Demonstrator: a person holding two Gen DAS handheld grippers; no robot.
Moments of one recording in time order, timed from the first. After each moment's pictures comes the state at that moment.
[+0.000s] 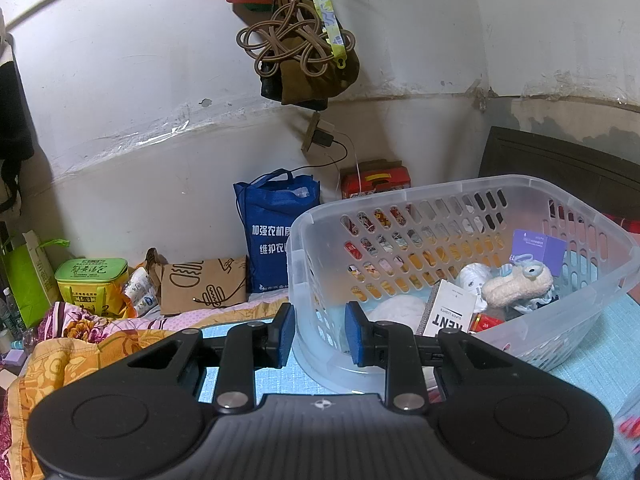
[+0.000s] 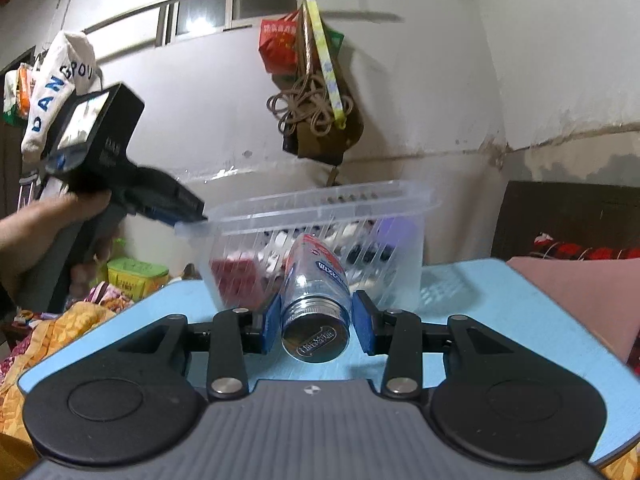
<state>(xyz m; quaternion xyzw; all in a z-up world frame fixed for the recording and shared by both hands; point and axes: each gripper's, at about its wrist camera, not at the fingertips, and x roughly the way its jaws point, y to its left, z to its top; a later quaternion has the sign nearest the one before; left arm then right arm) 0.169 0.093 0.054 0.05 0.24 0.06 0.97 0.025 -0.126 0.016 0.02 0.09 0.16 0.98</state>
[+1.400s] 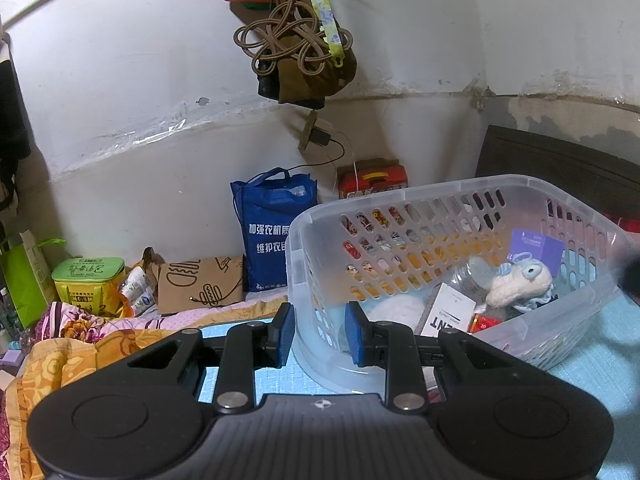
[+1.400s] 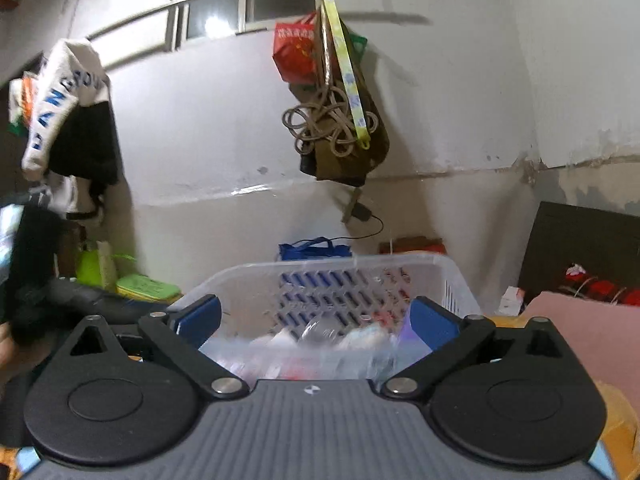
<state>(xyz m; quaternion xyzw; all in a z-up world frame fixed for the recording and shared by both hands) 0.171 0.098 0.052 0.04 0.24 0.05 0.97 0.101 -0.108 0.079 0.02 0.09 0.21 0.97</state>
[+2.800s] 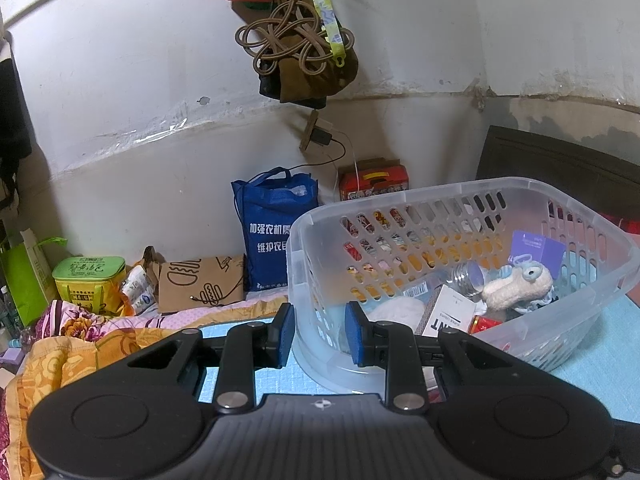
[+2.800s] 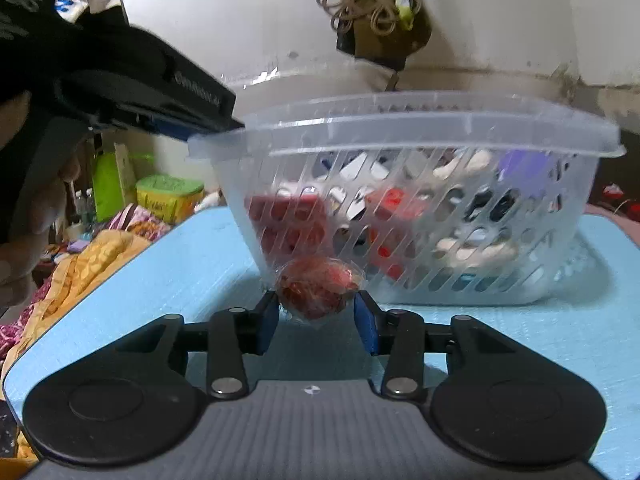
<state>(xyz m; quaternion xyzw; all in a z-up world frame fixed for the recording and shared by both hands) 0.167 0.096 0.053 0.04 0.24 0.05 0.97 0.129 -0.034 -0.004 -0.02 0.23 0.23 0.95</state>
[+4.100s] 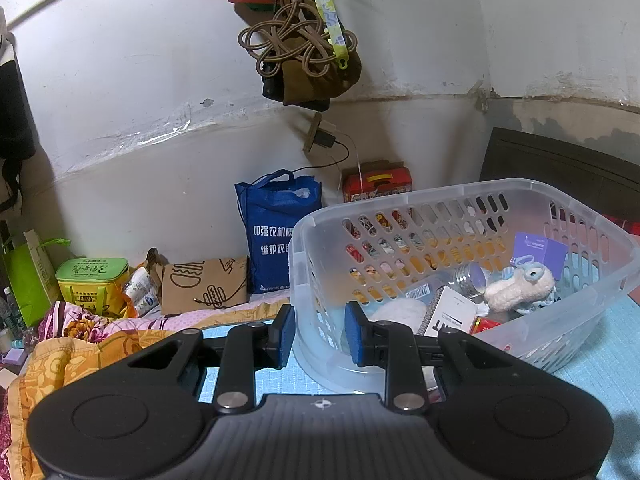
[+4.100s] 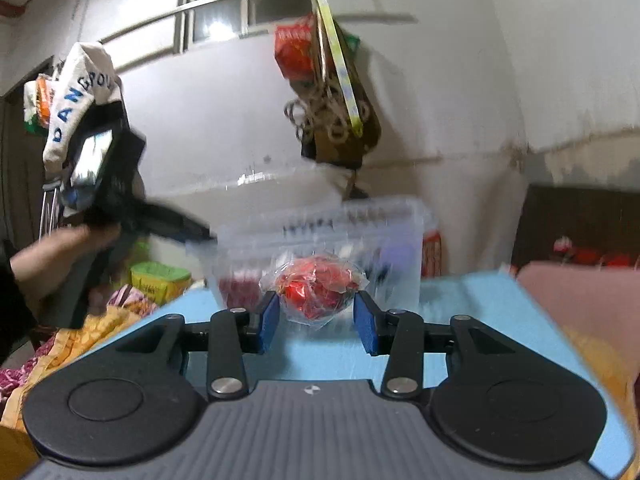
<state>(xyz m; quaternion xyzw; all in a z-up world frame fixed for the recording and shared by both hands) 0.169 0.095 0.057 0.04 0.24 0.06 0.97 0.038 -0.154 0.045 0.02 0.08 0.21 0.97</state>
